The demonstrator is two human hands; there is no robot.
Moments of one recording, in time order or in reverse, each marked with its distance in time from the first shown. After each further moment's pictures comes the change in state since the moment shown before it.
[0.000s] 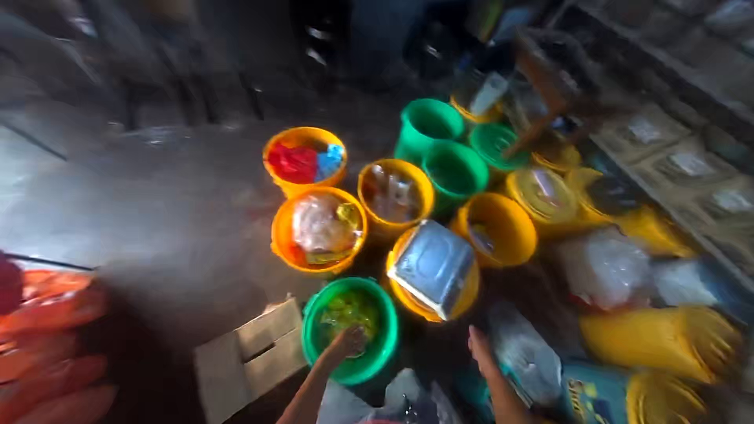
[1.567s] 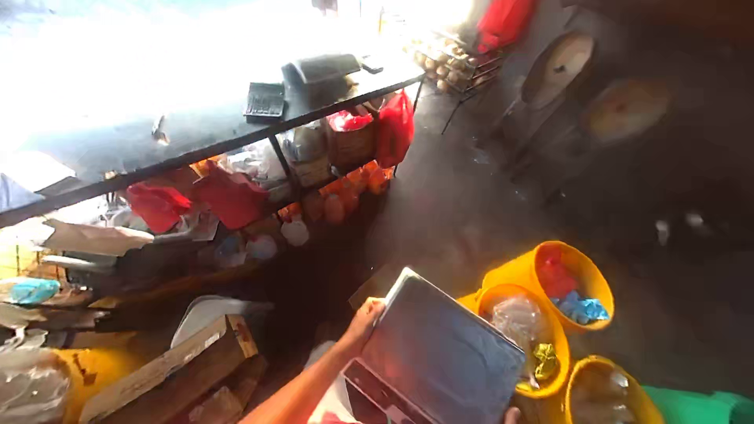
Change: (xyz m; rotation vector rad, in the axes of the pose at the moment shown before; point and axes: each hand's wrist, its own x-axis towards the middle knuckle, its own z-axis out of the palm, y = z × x) left_hand -0.301 -0.209 -0.155 -1.057 1.099 0.698; right_hand -0.322 -0.236 0.249 0.197 -0.905 -0.584
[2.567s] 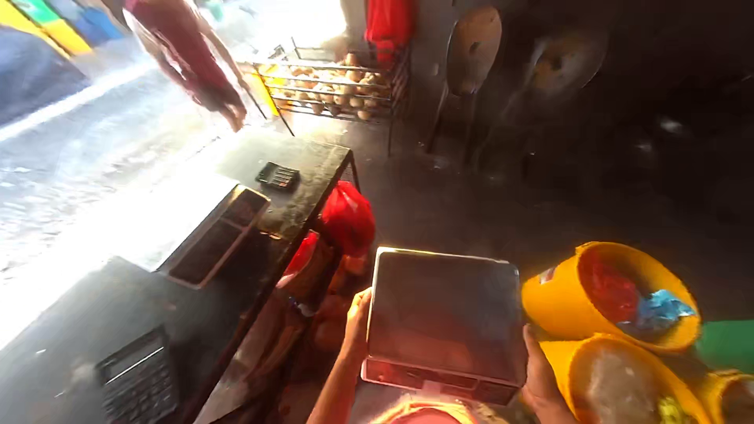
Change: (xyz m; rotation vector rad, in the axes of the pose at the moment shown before) left_hand 0.579 0.415 -0.001 0.061 -0.042 0.021; right_hand 0.441 -0.265 0.461 0.090 0.181 0.032
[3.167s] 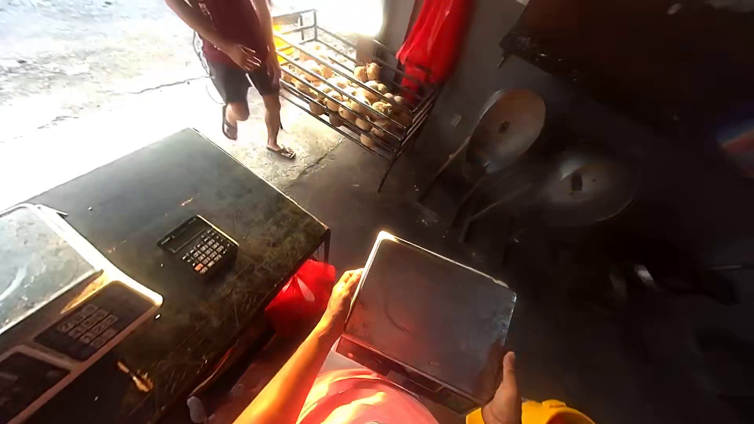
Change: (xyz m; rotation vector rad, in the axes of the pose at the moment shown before) left_hand 0.454 0.185 0.136 -0.174 -0.073 0.072; right_hand 0.364 -0.222 0.252 -0.011 0.013 -0.176
